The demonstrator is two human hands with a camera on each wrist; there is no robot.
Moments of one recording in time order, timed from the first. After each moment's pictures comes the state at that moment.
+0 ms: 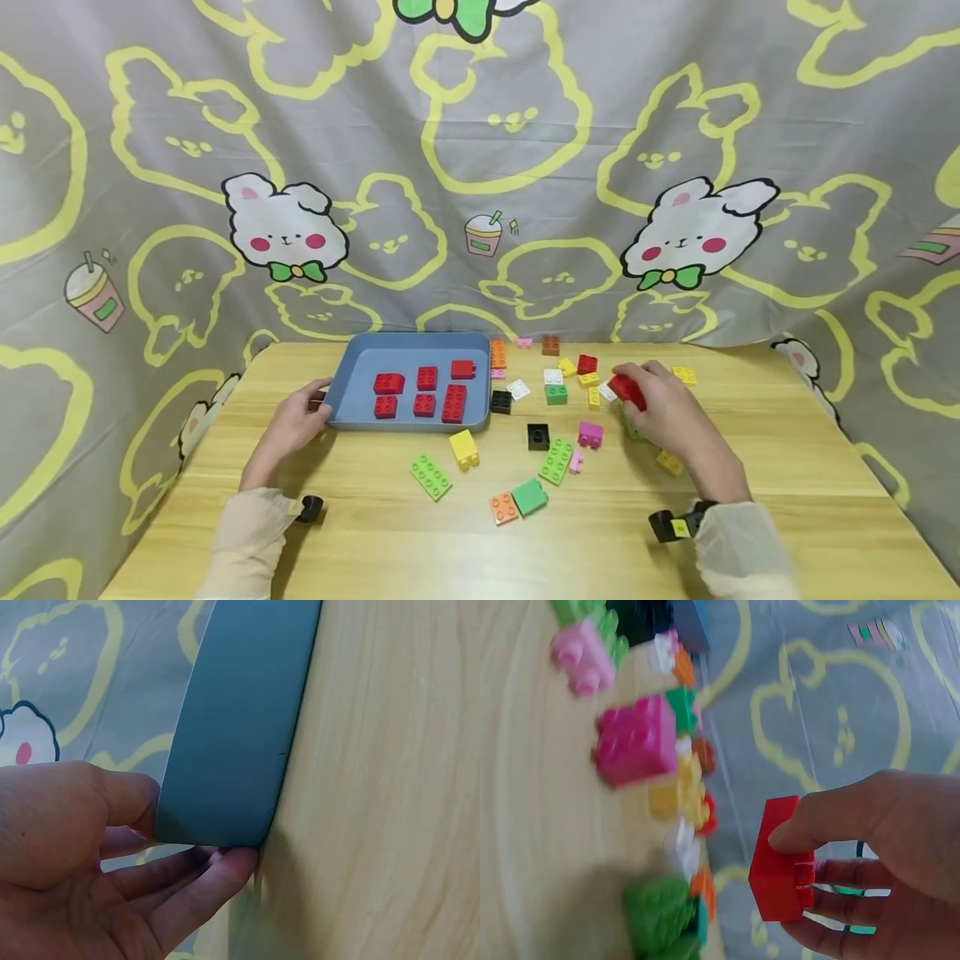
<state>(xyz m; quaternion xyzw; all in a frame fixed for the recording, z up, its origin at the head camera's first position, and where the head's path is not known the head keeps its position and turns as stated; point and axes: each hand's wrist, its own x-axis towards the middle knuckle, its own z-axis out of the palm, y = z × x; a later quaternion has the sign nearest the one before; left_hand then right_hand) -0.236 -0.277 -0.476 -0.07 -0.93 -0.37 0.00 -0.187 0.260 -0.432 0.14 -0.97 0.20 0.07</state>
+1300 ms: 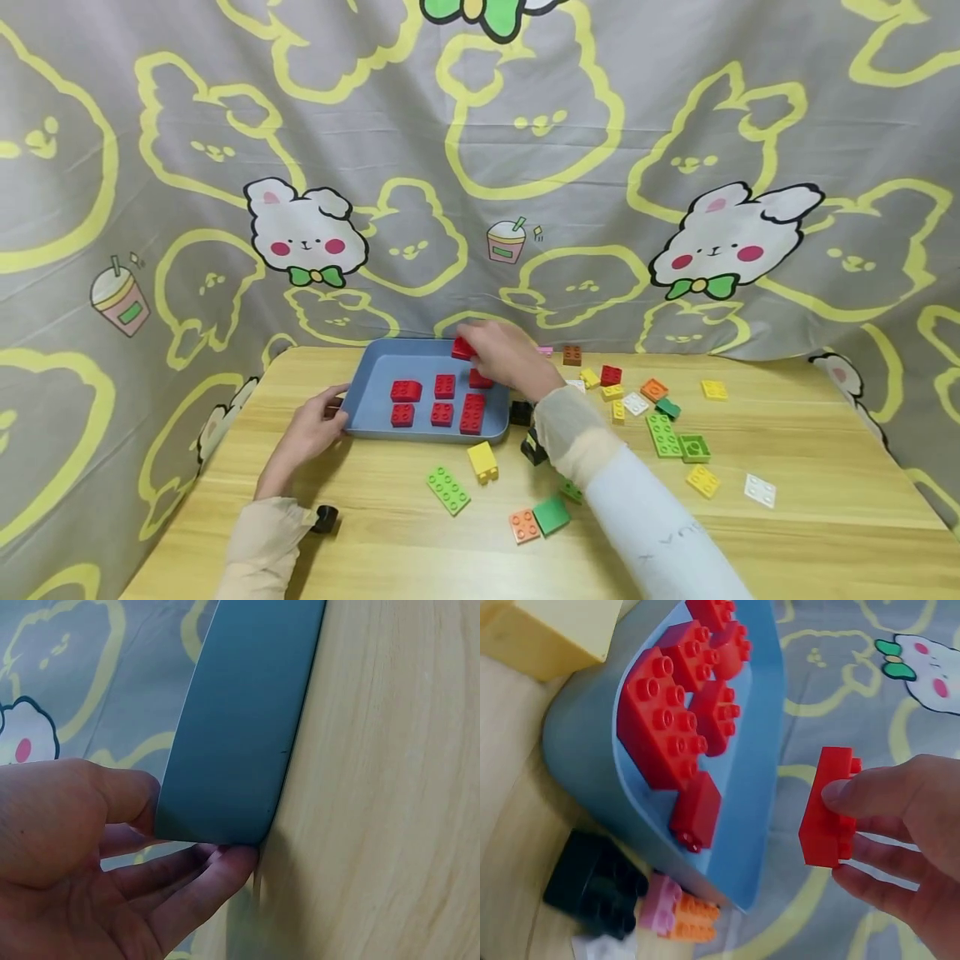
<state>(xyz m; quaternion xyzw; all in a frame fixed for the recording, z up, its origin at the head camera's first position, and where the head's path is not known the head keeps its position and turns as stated) -0.239 -0.279 -0.478 -0.06 -0.93 -0.37 0.01 -0.312 0.050 -0.407 0.35 -0.93 0.14 0.05</state>
